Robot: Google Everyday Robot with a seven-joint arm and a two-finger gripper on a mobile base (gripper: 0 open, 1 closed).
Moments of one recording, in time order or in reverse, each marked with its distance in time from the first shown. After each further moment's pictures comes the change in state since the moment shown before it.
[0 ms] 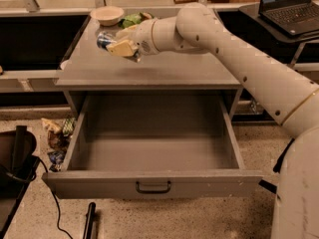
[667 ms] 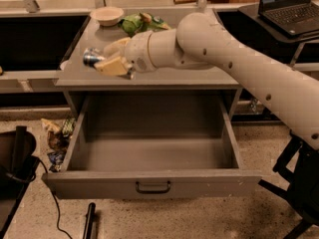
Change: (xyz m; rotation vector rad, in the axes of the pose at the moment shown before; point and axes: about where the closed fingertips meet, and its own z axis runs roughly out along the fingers) arm -0.013 0.092 -0.031 -0.092 -0.014 -0.047
